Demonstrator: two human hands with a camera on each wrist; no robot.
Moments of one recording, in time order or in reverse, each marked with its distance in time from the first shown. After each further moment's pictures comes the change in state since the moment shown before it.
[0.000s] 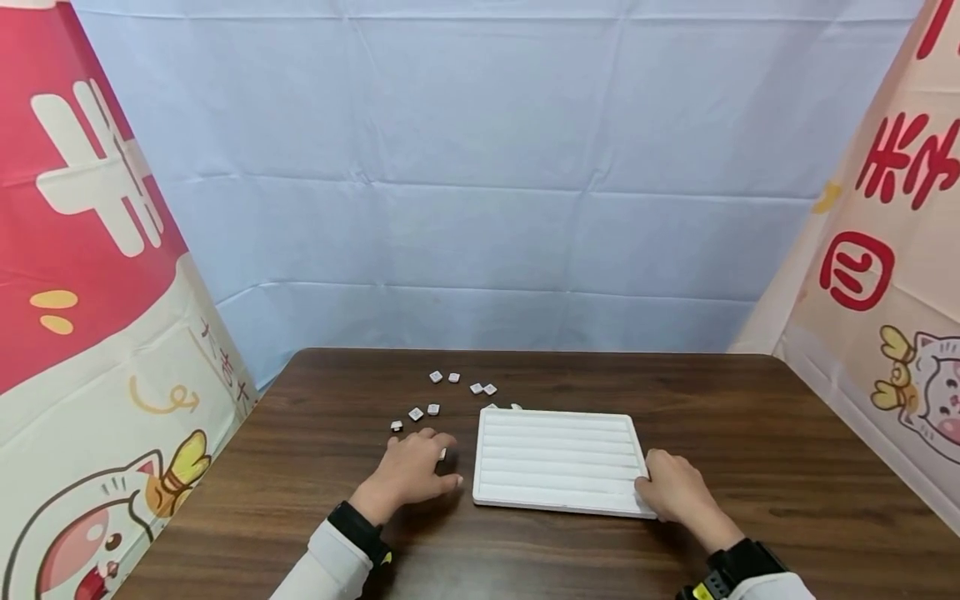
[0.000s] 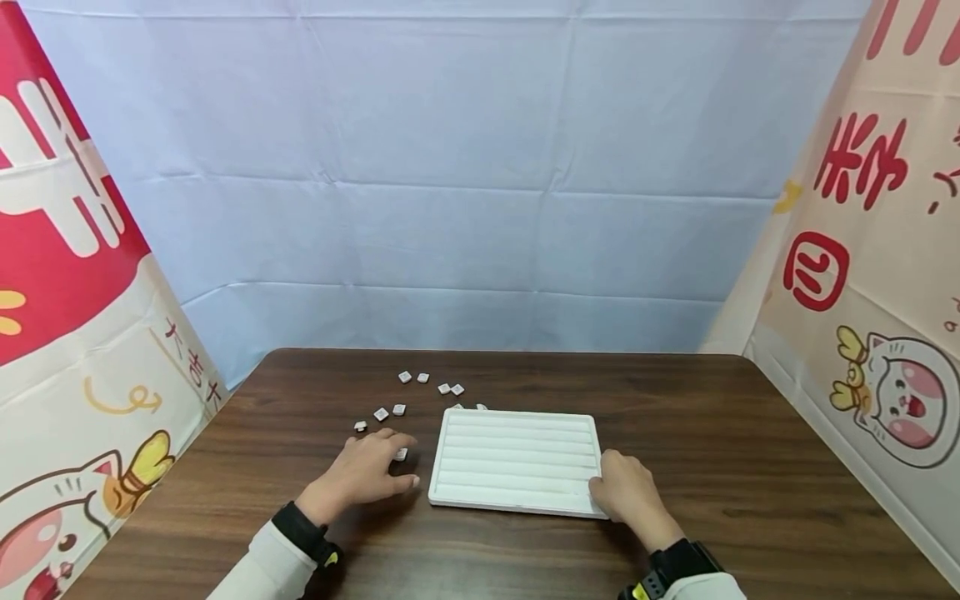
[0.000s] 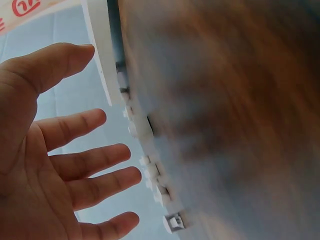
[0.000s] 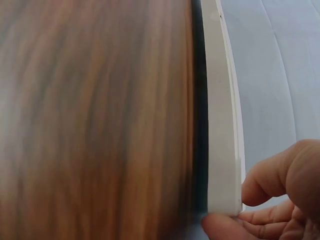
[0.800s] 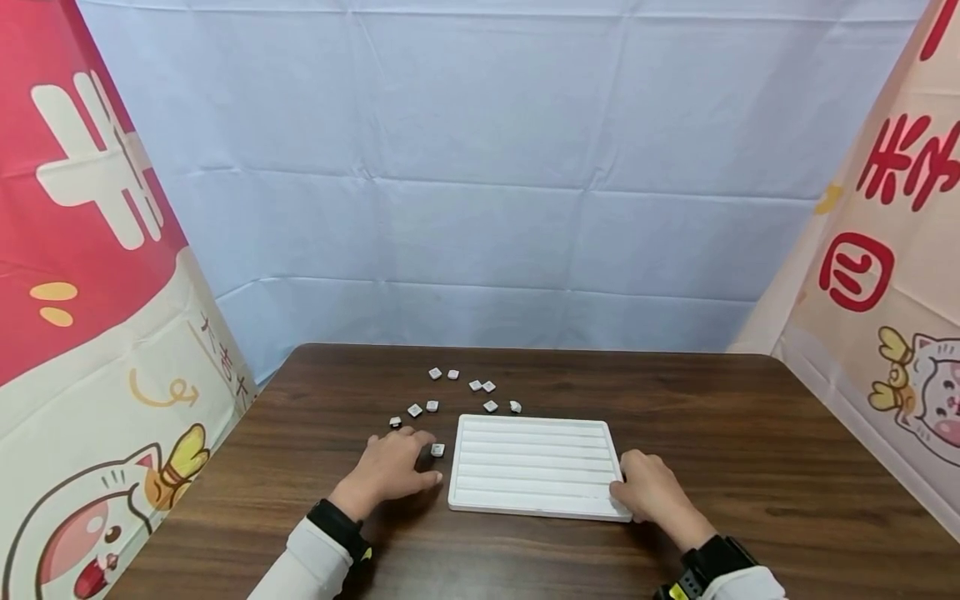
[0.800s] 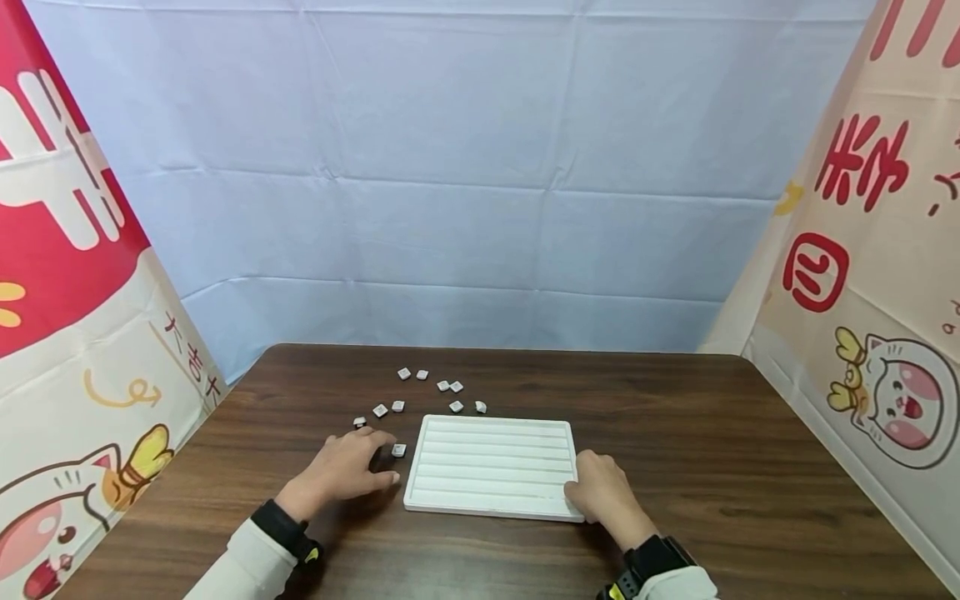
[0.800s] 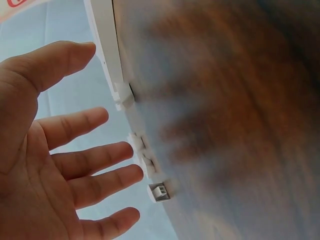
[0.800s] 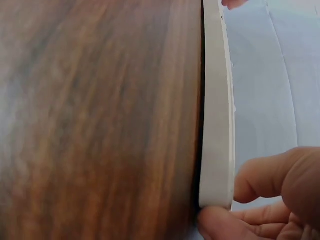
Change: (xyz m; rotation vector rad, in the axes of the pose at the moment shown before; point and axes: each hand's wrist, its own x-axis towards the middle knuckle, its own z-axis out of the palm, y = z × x) left_hand -0.012 -0.016 -0.007 -0.002 -0.023 -0.076; right_hand -0.001 -0.025 0.012 0.057 -0.052 0.041
